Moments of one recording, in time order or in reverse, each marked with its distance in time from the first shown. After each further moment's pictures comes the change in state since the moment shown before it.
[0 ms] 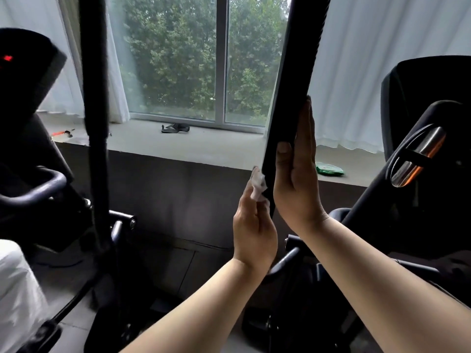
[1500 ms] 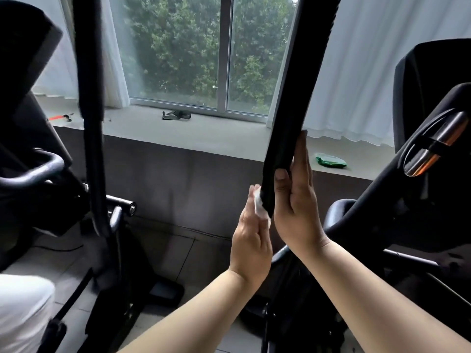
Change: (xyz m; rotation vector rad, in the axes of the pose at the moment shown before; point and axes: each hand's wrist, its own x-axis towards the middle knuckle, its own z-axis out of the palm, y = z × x) left_hand -0.036 -0.046 -0.017 0.253 -0.083 0.106; right_hand -0.059 0.010 -0.004 0.011 -0.113 0.167
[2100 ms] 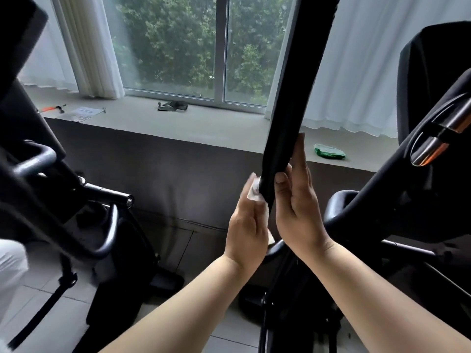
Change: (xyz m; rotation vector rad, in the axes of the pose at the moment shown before) left_hand 0.014 0.004 -0.006 -0.061 -0.026 -0.053; right_hand -0.019 0.015 -0.002 -0.005 -0.075 0.049
